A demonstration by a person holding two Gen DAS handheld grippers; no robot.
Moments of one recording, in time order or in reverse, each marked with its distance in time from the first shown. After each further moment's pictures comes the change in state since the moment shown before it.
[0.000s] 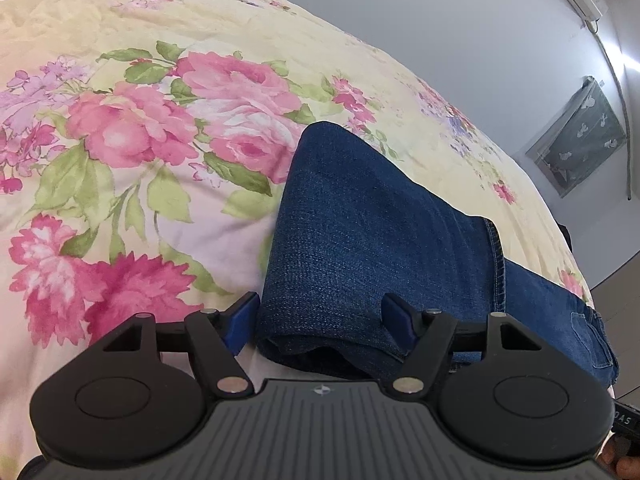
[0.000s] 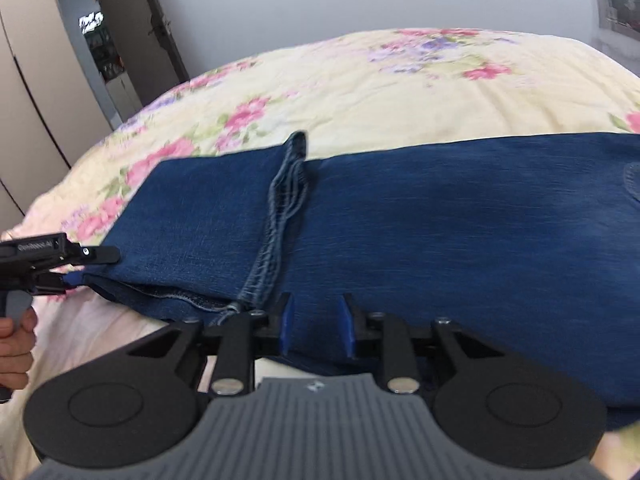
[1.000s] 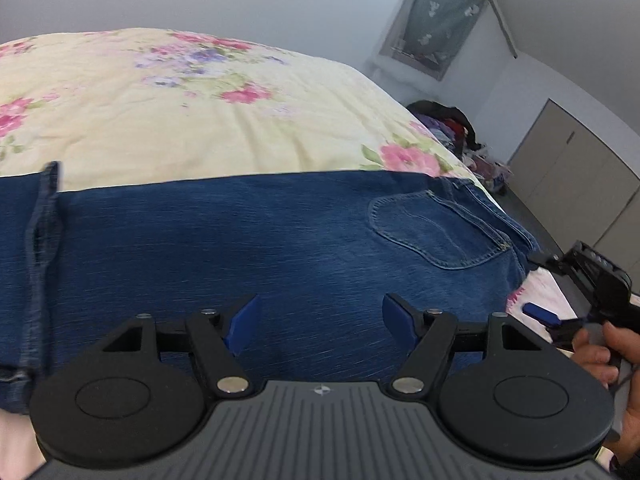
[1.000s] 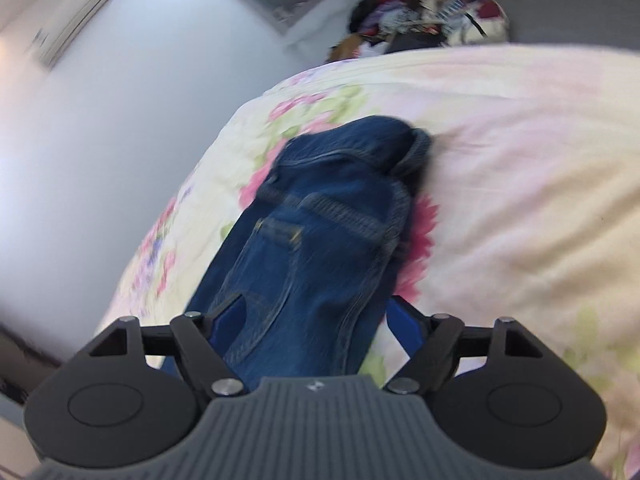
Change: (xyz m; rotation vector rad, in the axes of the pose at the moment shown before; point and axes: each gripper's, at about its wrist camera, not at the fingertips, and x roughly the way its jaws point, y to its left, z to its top) left arm 0.084 -0.341 -0.117 0.454 0.118 -0.224; right arm -0.155 -0.343 -0.040 0.962 -0.401 -0.239
